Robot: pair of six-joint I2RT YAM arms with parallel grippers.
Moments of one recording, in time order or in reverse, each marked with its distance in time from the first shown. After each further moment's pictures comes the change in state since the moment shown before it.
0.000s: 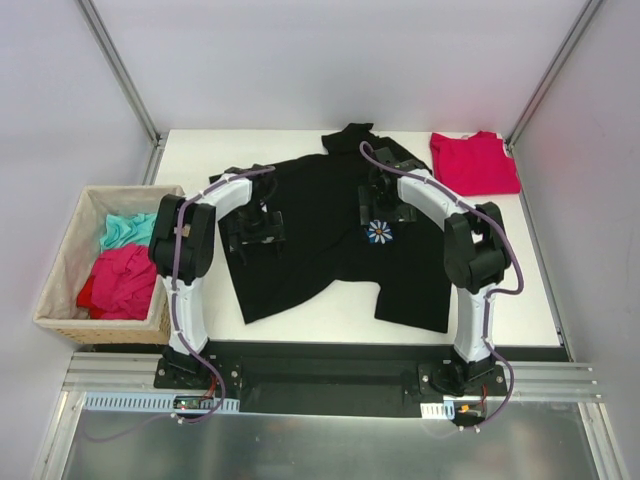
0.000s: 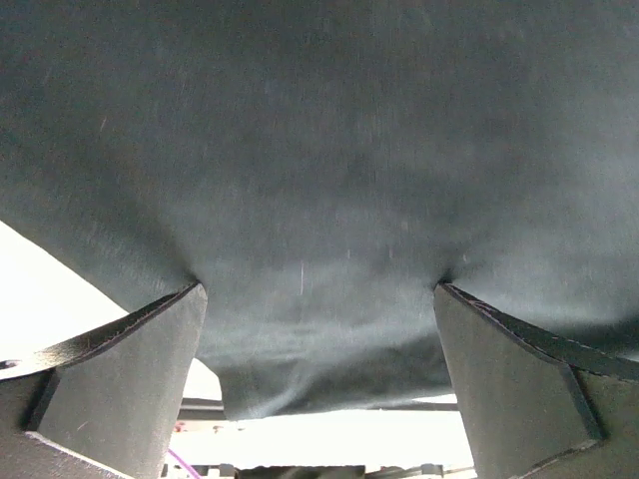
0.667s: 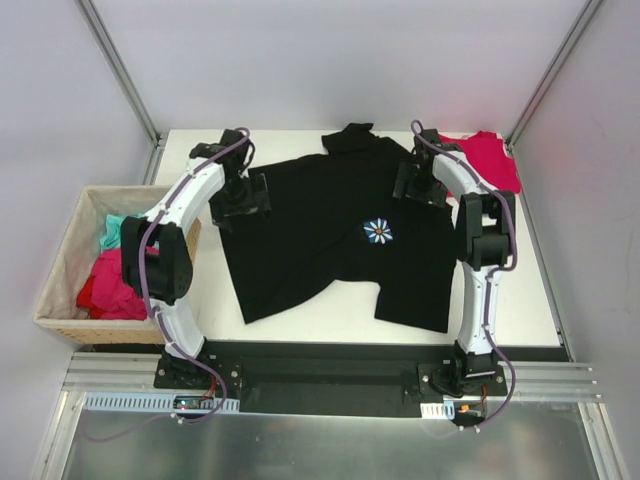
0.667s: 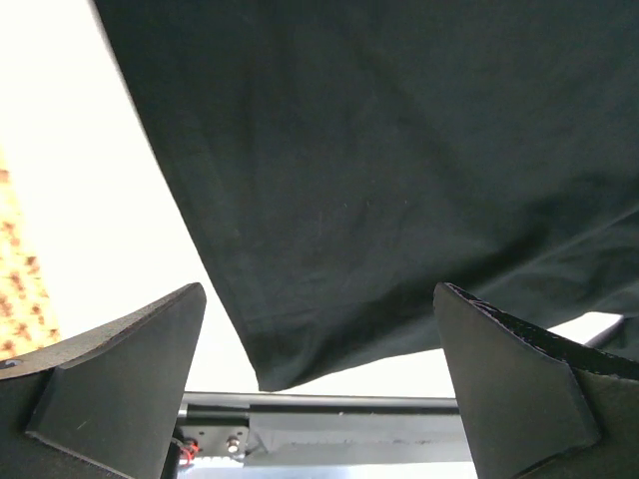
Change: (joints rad) left arm 0.085 -0.219 0.141 -0.054 -0.053 0.049; right arm -0.285 0.272 0.335 -0.068 -0.094 0.037
